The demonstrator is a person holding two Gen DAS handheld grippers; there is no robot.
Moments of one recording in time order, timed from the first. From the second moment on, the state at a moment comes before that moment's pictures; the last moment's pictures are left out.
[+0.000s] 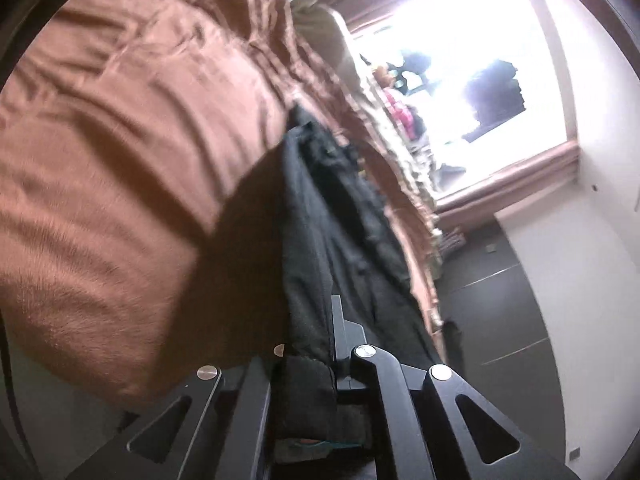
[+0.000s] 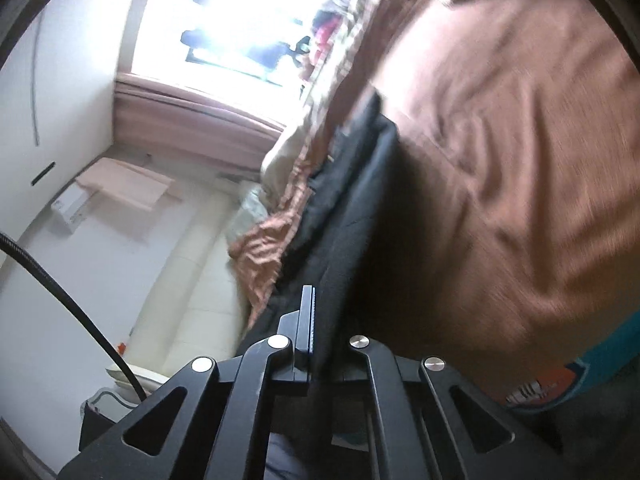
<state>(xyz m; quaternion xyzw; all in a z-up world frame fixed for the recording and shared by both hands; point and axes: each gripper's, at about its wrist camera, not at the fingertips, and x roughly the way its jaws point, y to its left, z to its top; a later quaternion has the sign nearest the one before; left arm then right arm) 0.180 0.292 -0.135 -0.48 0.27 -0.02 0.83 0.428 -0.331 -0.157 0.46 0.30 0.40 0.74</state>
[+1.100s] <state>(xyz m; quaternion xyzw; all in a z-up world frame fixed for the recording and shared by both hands) 0.014 0.221 0.015 -0.41 0.20 -0.07 0.89 0.301 -0.433 -0.029 0.35 0.23 0.45 0.79</state>
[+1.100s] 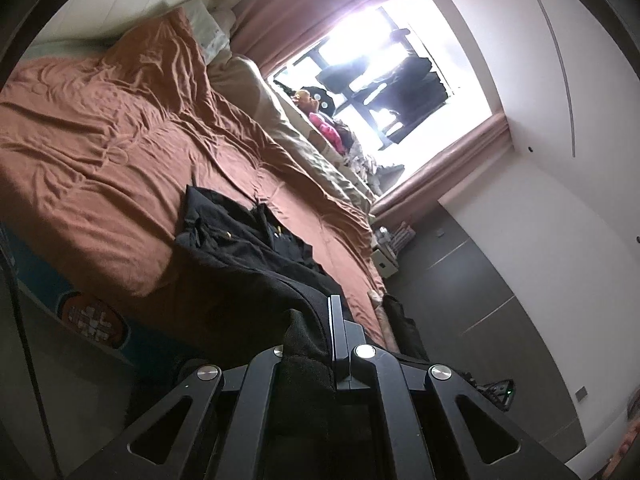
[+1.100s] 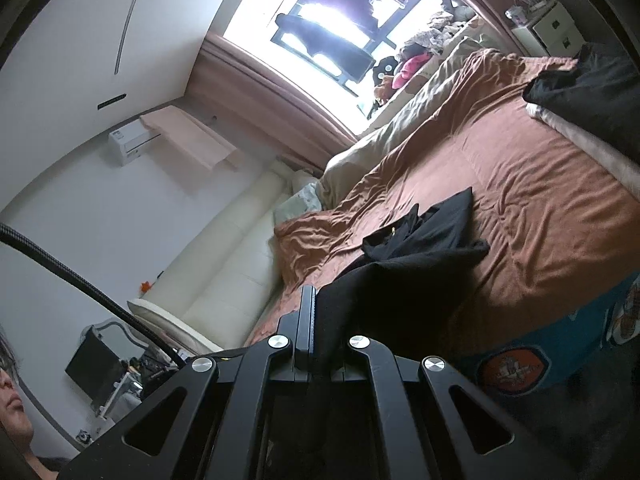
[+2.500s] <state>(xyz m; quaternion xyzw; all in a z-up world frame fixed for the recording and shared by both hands) 0.371 0.343 -0.077 -0.40 0.30 0.03 0.87 0.584 -0.227 -0.004 0.29 0.34 0.33 0.83</state>
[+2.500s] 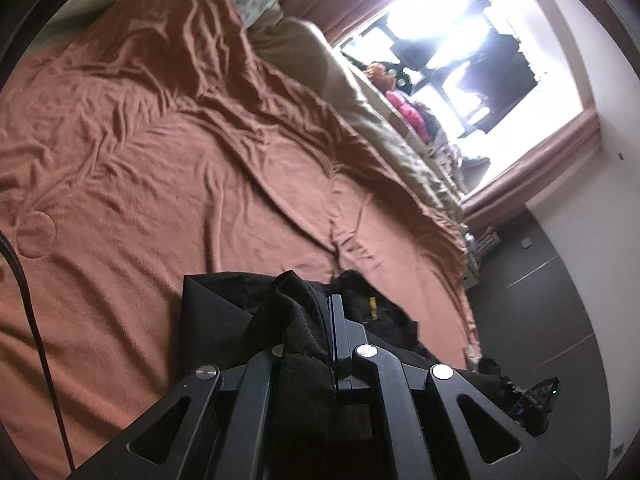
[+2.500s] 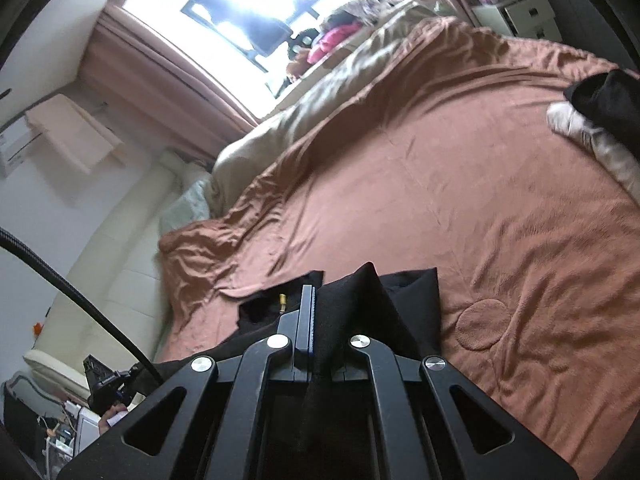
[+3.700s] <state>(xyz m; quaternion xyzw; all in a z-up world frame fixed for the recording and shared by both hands) 0.314 0.306 -0.180 -0.30 0.46 0.06 0.83 0.521 -0.215 -0.012 0.08 0.49 0.21 0.84</state>
